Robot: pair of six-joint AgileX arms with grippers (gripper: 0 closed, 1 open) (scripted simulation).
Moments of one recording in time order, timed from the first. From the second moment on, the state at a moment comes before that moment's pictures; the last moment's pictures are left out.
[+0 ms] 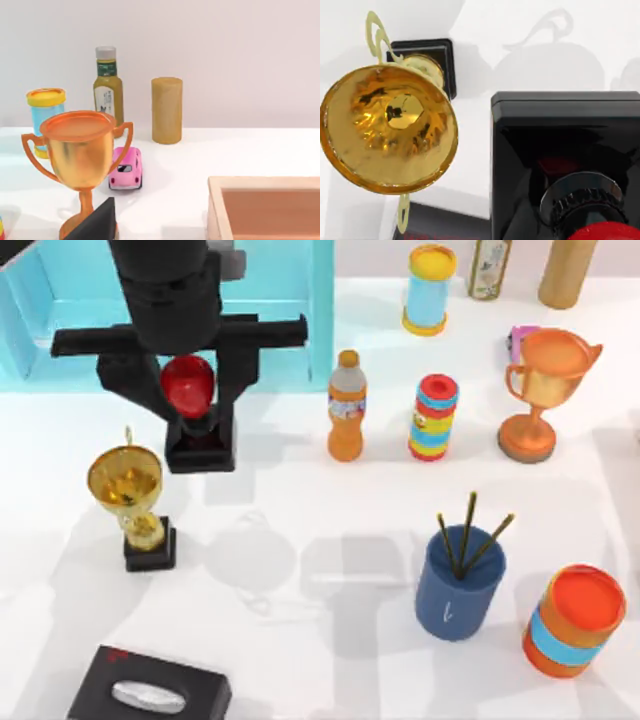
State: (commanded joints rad) left arm -0.50 1.98 1.97 -1.53 0.00 -0.51; right arm 0.00 0.00 0.00 0.00 0.00 0.00
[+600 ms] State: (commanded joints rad) left arm -0.84 2.19 2.26 -1.64 0.00 -0.81; right arm 0.00 0.00 0.00 0.00 0.00 0.00
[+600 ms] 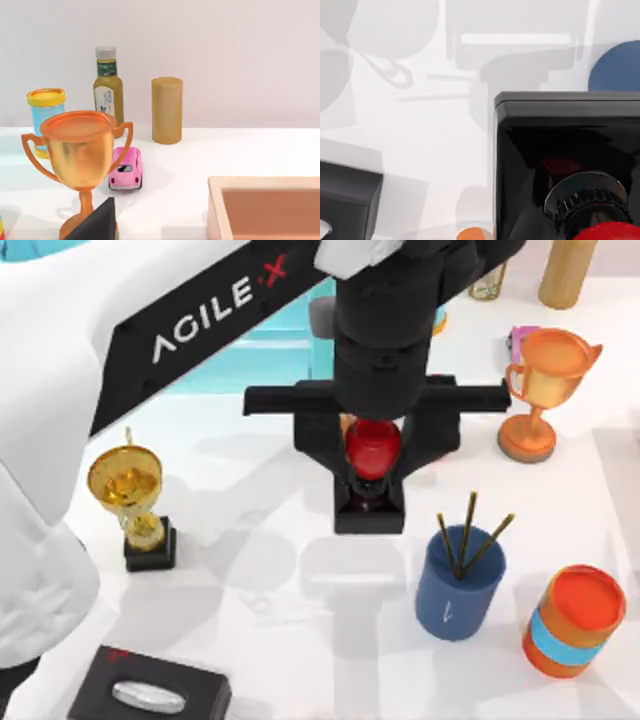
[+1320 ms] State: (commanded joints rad) left arm -0.84 2.17 2.16 -1.57 0.00 -0.81; right arm 0.00 0.00 0.00 0.00 0.00 0.00
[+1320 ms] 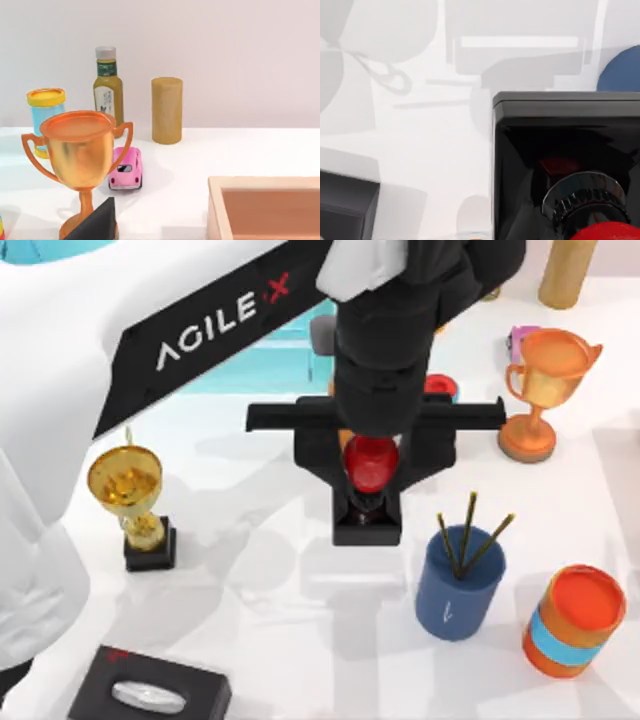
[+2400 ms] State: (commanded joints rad) left arm -0.84 2.17 2.16 -1.57 0.00 -0.81; right arm 0.00 0.00 0.00 0.00 0.00 0.00
